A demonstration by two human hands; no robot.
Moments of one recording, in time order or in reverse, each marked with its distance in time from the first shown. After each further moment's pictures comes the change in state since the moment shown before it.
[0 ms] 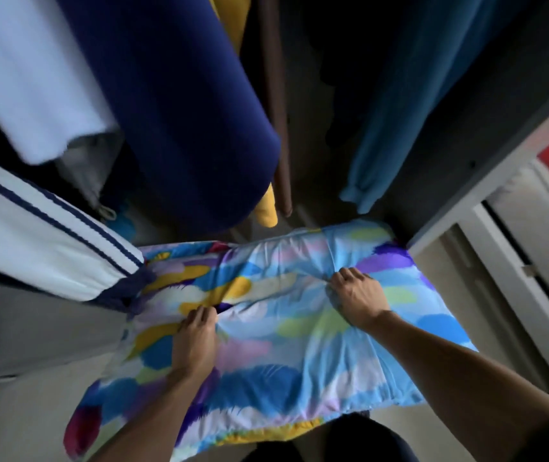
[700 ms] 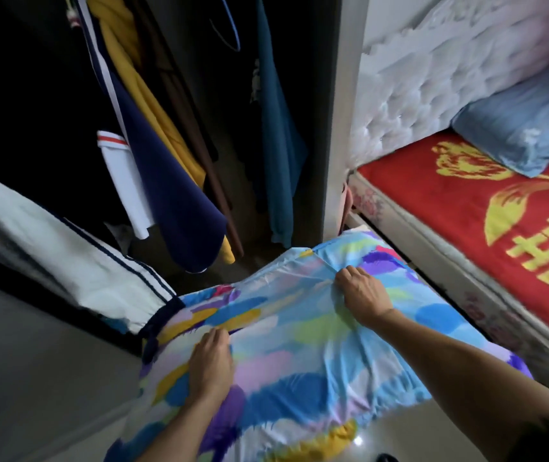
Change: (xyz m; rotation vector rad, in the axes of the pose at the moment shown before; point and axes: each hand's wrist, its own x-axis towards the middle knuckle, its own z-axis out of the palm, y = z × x) left_hand -0.163 0.078 -0.229 -0.229 0.027 0.222; right_hand -0.217 -0.002 -0.239 0.004 0.119 0.279
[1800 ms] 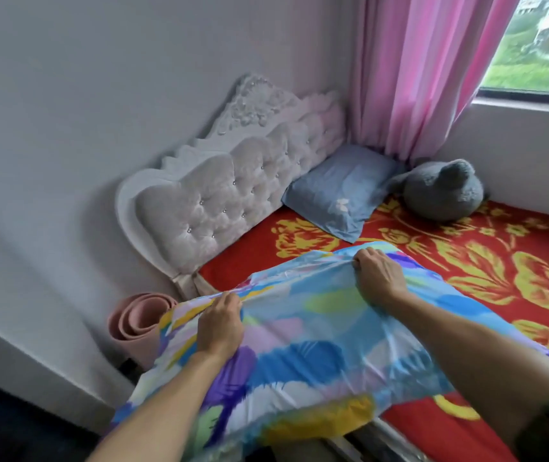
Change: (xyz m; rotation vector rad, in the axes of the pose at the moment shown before) left_hand 0.316 0.600 0.047 -0.209 0.219 0.572; right_hand 0.052 0.593 -0.197 0.025 0.423 0.551
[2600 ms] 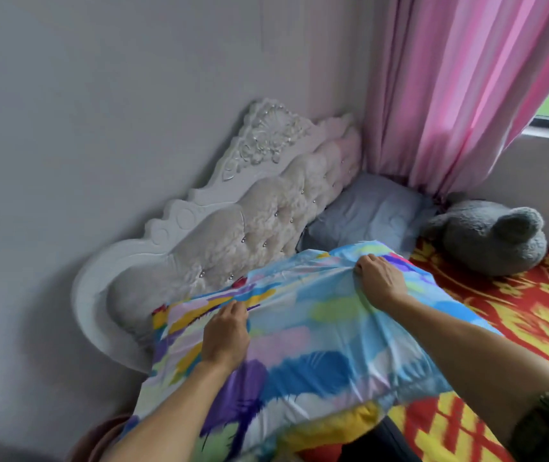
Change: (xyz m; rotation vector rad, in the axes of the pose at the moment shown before) left_hand 0.359 -0.147 0.084 -0.012 -0.098 0.065; right_hand 0.364 -0.069 0.122 -0.020 -0.075 0.108
